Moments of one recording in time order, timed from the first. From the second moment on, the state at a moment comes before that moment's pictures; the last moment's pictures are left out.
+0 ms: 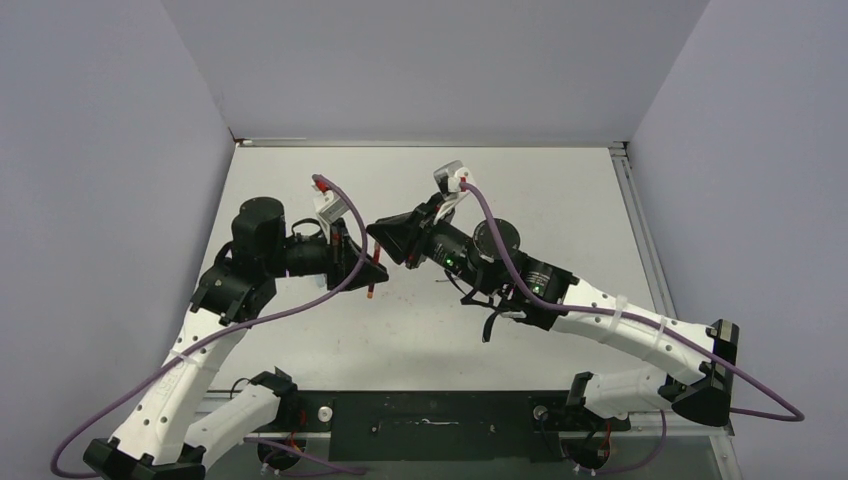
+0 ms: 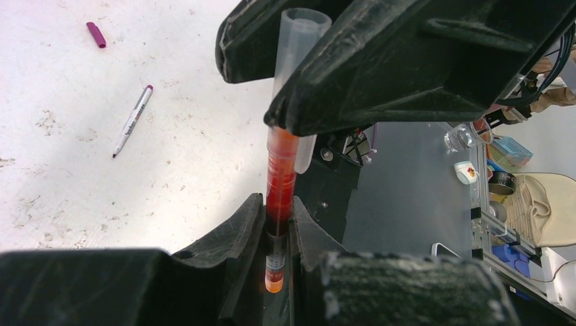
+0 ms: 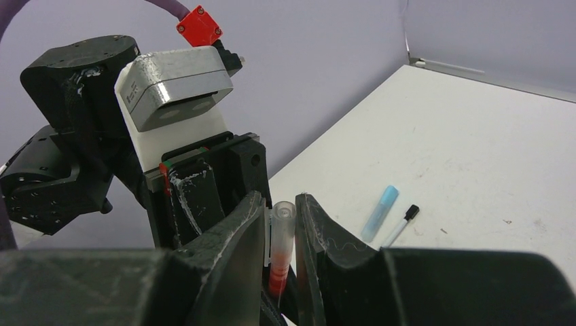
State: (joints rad) left arm -0.40 0.92 1.09 -0.51 0.89 -0.25; right arm 1.12 1.25 1.21 0.11 0.14 0.44
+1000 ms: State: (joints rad) left arm -0.39 0.80 0.84 -0.41 0.69 -0.27; right arm 1.14 1.28 1.44 -0.25 0.33 0.32
